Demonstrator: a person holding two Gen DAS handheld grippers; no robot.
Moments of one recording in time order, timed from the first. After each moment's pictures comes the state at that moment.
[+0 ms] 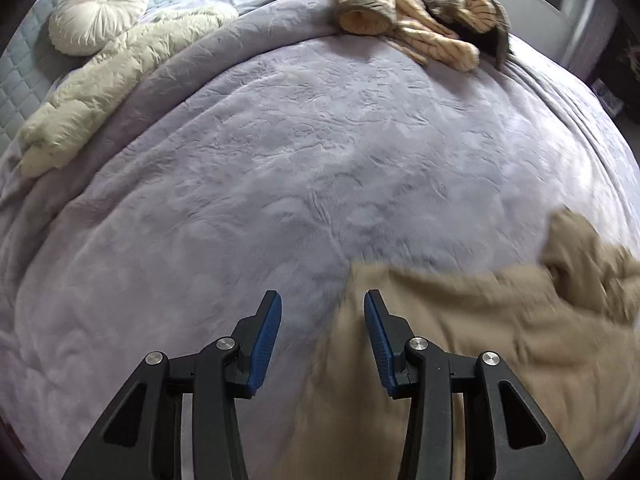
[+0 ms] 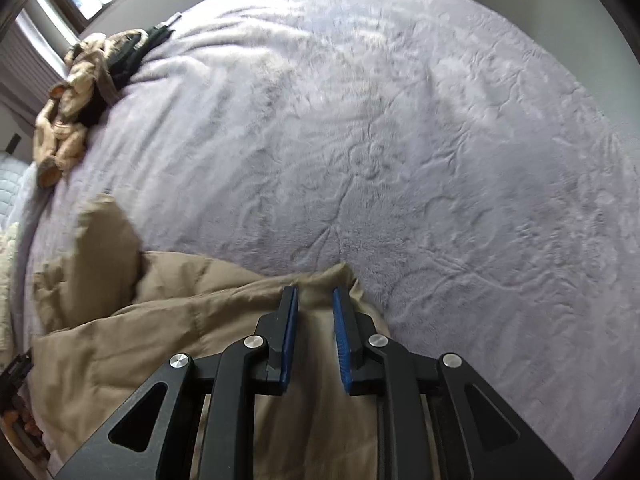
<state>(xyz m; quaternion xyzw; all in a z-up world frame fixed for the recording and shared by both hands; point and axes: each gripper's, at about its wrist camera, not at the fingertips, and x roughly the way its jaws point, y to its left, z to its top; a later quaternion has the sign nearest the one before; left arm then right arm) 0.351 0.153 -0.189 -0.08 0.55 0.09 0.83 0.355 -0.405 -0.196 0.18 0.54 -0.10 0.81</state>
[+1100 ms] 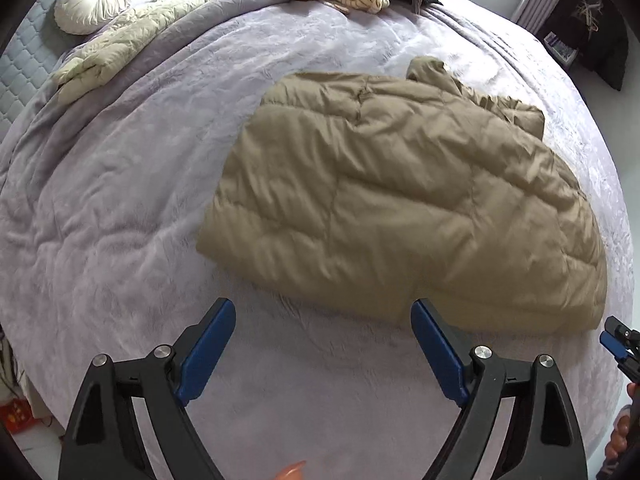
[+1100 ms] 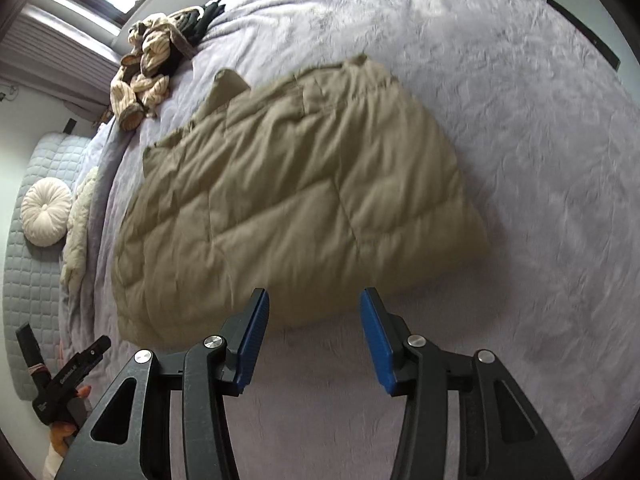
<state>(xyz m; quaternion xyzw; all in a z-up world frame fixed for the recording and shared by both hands) 0.135 0.048 -0.131 -0.08 0.59 0.05 0.80 0.145 -0.345 -0.147 0.26 0.58 -0.01 0.77</state>
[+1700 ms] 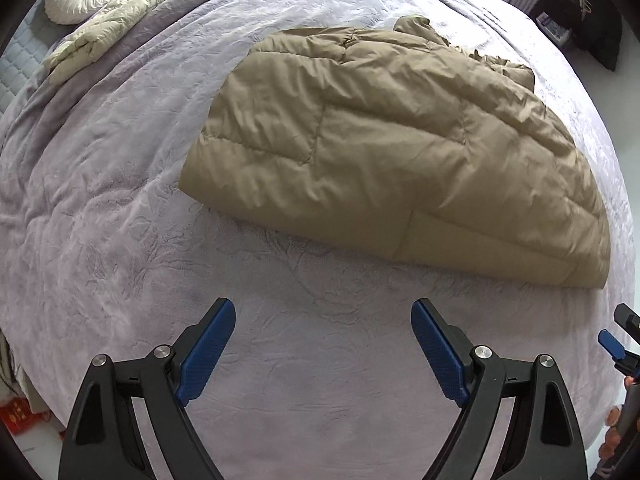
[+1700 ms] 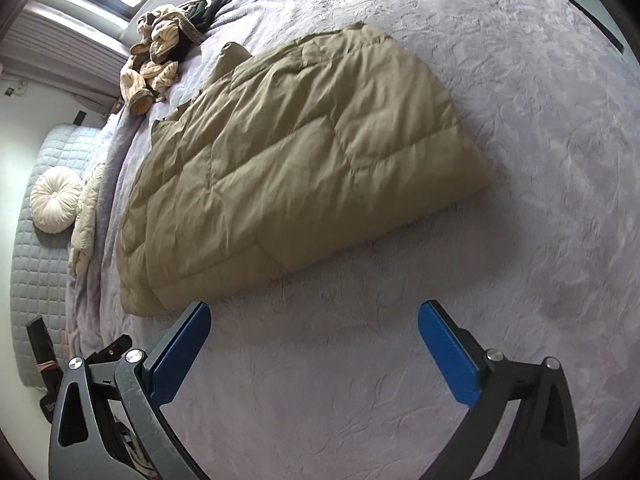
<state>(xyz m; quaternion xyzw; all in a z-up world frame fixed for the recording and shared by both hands) 0.098 0.040 -0.157 -0.07 0.62 0.03 0.78 0.104 -0.331 -0.163 0.28 0.58 0.01 0.77</state>
